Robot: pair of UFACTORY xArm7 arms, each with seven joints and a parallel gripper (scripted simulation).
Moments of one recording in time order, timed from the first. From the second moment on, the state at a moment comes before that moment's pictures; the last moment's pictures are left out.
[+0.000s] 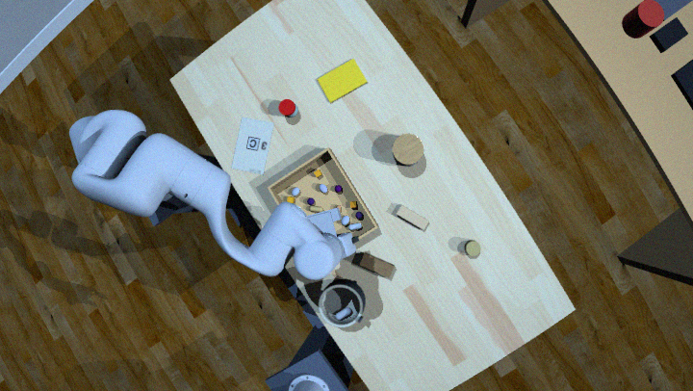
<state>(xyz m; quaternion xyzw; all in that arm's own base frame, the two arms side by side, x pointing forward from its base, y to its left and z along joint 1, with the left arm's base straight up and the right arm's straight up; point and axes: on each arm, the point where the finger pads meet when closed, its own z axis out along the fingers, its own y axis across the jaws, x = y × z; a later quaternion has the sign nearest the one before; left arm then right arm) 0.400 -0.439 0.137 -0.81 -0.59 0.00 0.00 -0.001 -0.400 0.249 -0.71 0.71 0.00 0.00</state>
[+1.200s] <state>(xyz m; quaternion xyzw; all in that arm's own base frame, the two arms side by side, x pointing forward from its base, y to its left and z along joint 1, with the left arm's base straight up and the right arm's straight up) 0.317 -0.544 0.143 -0.81 -0.59 0.00 0.00 -0.001 -0.400 0.249 -0.71 0.71 0.00 0.00</state>
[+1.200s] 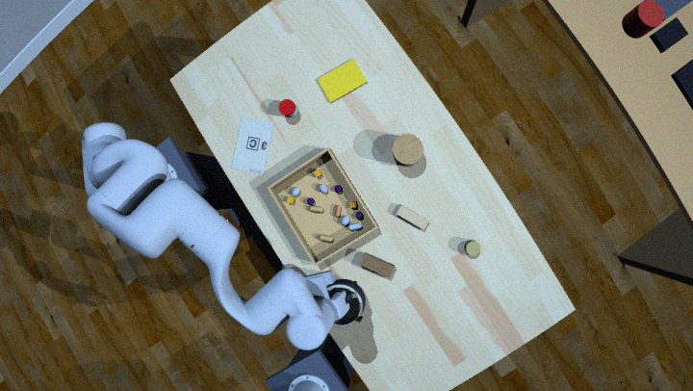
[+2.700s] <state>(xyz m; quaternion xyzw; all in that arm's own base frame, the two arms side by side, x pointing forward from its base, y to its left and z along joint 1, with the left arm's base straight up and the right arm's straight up) 0.294 -0.580 0.122 -0.81 -0.59 0.00 0.00 -0.001 -0.400 0.249 -0.71 0.71 0.00 0.00</state>
